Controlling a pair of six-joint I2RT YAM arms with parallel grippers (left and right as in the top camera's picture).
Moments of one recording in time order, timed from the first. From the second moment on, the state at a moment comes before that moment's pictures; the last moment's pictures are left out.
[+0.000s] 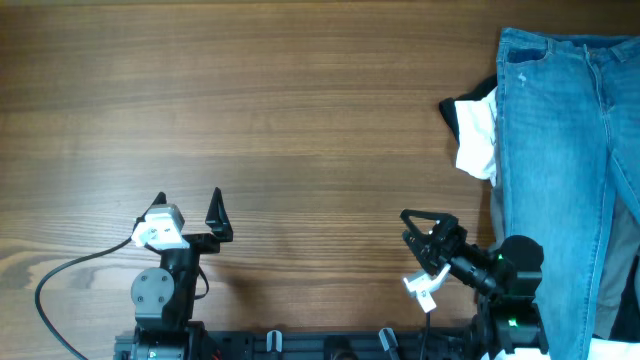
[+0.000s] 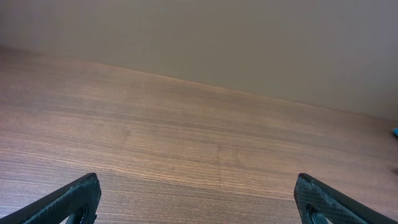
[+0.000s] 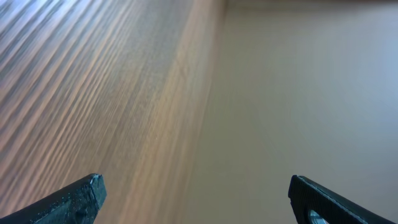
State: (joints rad) left arm -0.04 0.04 0.01 -0.07 -0.03 -0.22; right arm -0.03 0.41 0.01 0.02 -0.90 -1.95
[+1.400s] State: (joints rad) left arm -0.04 0.04 0.01 -0.07 -0.03 -0.22; right arm -0.04 0.49 0.01 0.83 -1.14 -2.05
